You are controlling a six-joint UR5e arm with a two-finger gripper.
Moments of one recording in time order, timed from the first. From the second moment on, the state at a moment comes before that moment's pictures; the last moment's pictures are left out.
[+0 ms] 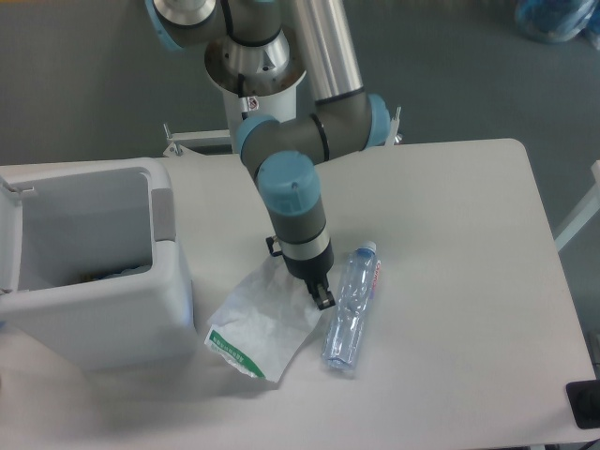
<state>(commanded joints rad) 2.45 -1.88 -1.88 -0.71 1.53 1.64</state>
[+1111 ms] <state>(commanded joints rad) 2.54 -1.56 -1.68 -1.17 1.15 1.34</state>
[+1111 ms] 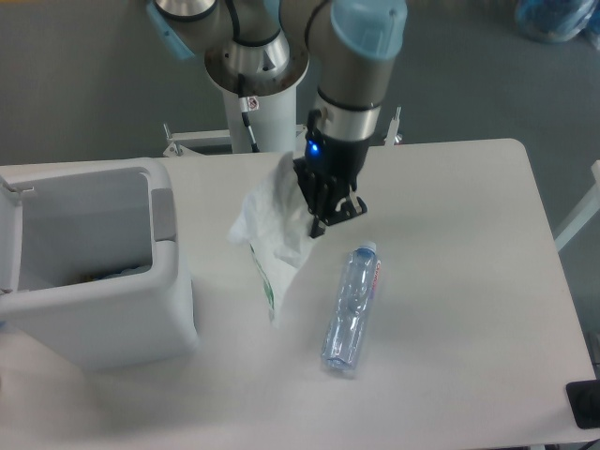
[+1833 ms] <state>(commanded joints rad) 2.34 -1.47 -1.68 -1.19 1.09 1.22</state>
